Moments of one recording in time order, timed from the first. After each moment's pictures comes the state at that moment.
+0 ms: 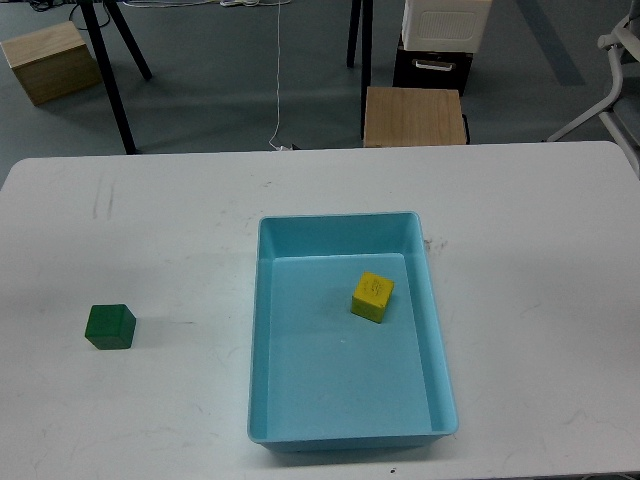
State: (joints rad) left arm -0.84 1.11 -0.94 -1.15 1.00 -0.49 -0.45; right arm 1.56 -1.41 0.00 1.50 -0.19 0.48 0.27
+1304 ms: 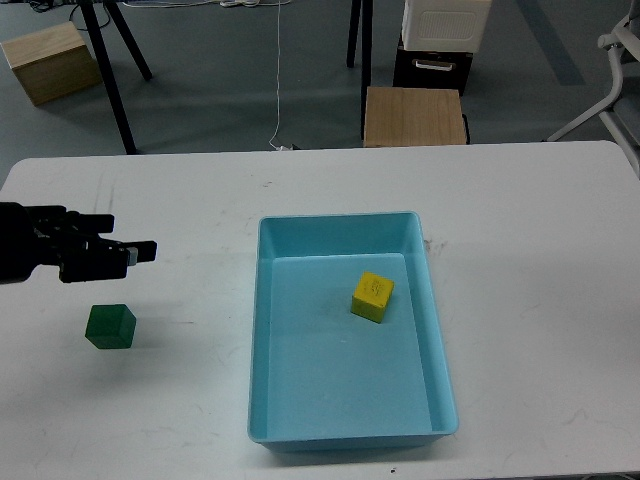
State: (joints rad) left arm -0.76 1.15 -0.44 -1.67 1.64 -0.49 -0.33; right arm 1.55 -1.41 0.00 1.51 -0.25 0.48 0.27
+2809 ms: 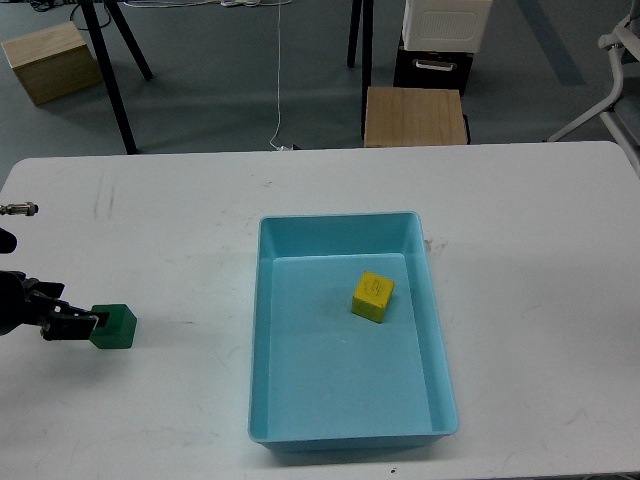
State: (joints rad) left arm -0.73 1.00 -0.34 -1.35 1.86 -0.49 -0.33; right arm 1.55 -1.43 0.01 1.53 -0.25 0.49 0.29
